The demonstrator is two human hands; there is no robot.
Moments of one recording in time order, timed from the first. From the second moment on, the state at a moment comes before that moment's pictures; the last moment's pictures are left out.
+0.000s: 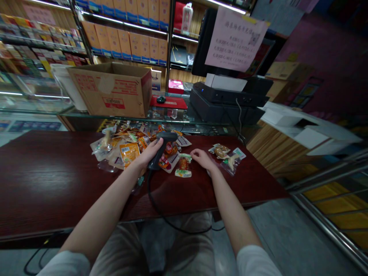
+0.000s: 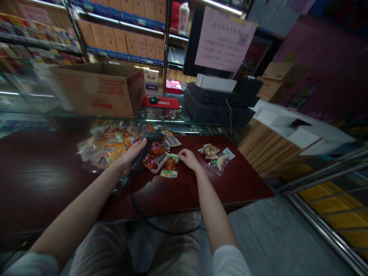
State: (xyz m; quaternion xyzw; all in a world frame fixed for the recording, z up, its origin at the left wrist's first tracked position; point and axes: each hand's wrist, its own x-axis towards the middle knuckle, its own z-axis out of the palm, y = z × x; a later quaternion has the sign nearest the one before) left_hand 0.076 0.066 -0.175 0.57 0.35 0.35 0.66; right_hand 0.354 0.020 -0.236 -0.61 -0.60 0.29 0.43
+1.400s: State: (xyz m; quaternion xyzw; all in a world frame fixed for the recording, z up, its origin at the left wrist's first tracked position) left_hand 0.075 0.053 -0.177 0.61 0.23 0.25 0.72; right_hand 0.375 0.003 -0.204 -0.35 -0.12 0.60 0.71
